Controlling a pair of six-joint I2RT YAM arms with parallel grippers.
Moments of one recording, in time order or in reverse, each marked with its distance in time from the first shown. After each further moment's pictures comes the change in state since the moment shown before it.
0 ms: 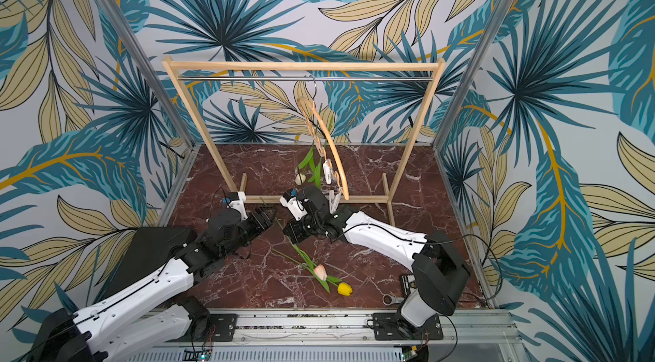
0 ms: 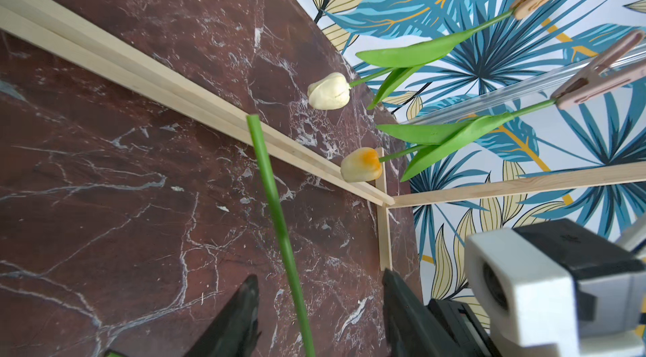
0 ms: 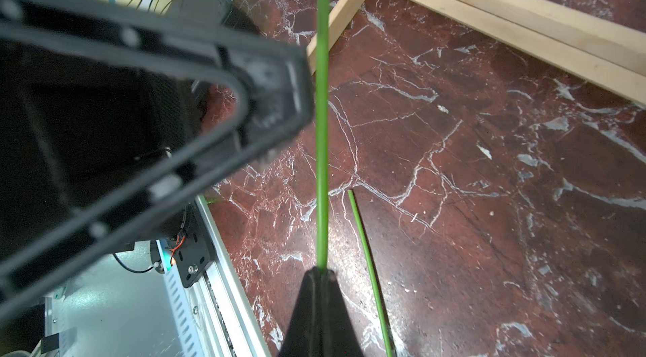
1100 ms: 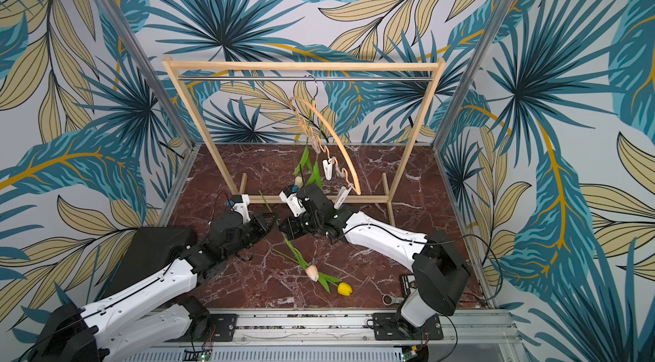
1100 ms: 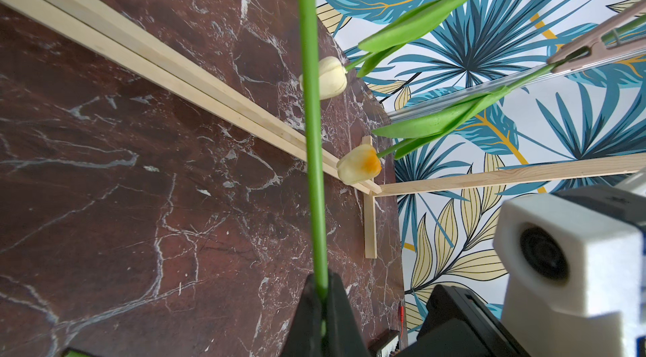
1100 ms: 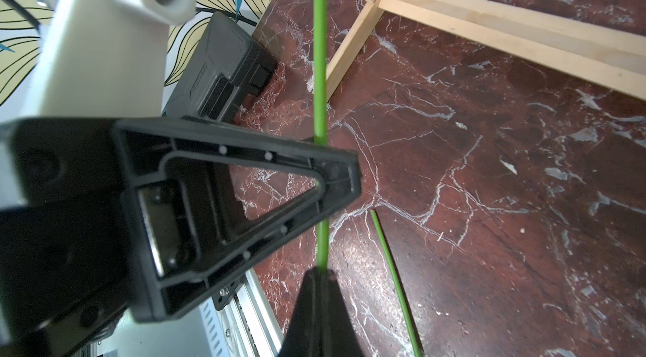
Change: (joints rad) left arm -0.002 0.013 -0.048 0.093 0.041 -0.056; right arm 0.002 -0.002 -0.003 0.083 -0.018 0.111
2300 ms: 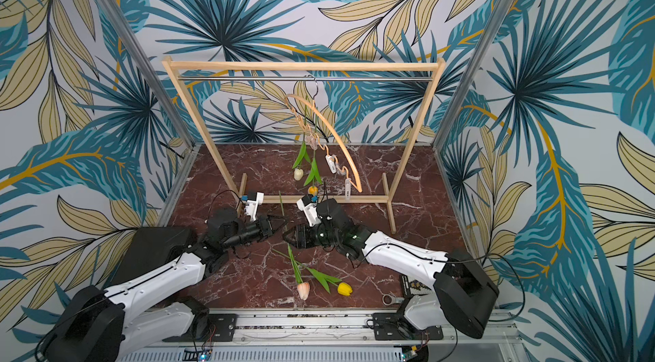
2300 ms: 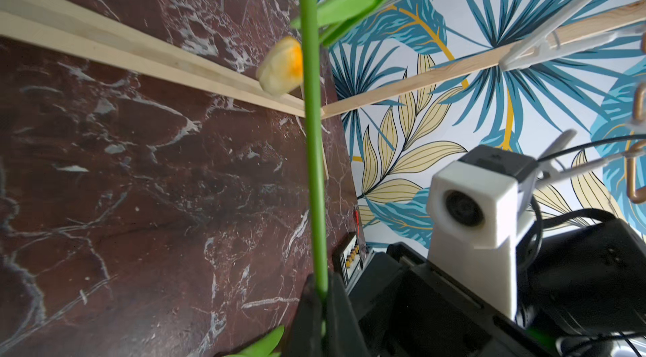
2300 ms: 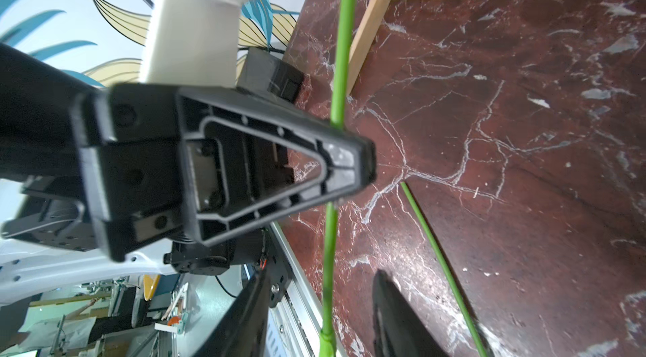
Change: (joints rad) left arm 0.138 0.142 -0.062 0.301 0.563 0.093; right arm -0.018 -0.214 -0.339 0.323 -0.058 0.291
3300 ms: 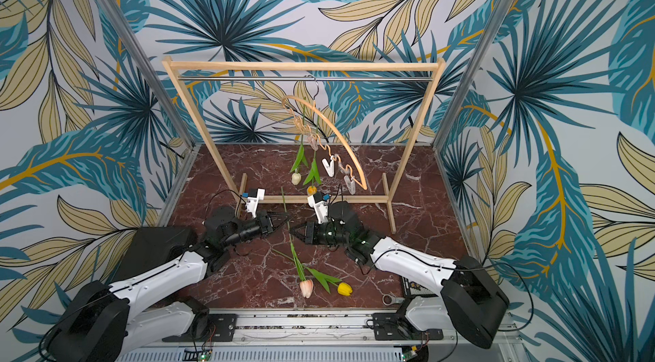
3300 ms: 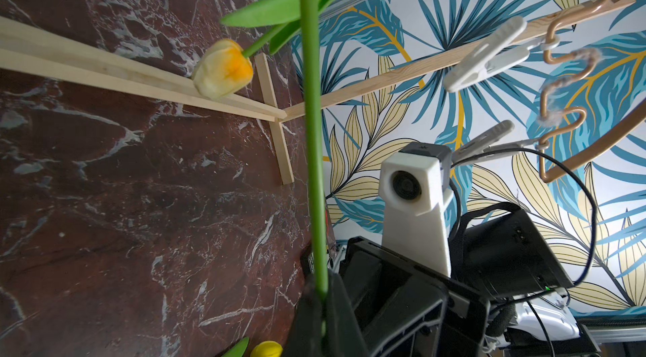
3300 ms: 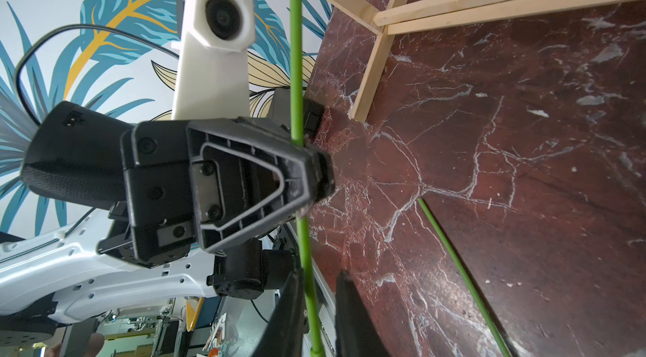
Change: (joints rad) left arm 0.000 0.019 -0.003 0.161 0.043 -0.080; right arm -0.043 -0.053 -0.090 0.163 -0.016 0.141
